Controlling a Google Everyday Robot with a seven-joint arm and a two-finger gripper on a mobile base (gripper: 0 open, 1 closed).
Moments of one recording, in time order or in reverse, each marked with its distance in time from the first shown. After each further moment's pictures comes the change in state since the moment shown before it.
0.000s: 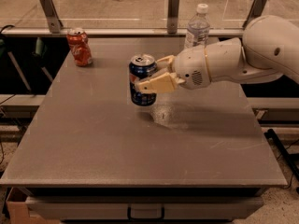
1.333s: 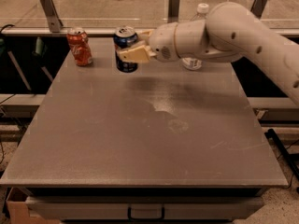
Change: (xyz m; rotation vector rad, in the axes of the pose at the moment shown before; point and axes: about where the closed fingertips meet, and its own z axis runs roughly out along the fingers) arm -0.045 -0.099 0.055 0.181 -0.064 -0.105
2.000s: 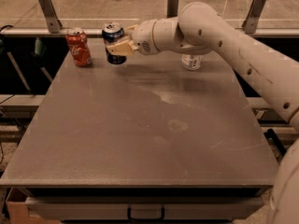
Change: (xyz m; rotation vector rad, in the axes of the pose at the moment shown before) arm 0.000 -0.046 0.066 0.036 0.004 -0.036
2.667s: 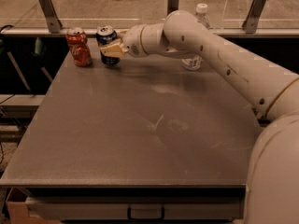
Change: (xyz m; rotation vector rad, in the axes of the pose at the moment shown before) arm 0.014 -0.017 0.047 0.043 -0.001 0.023
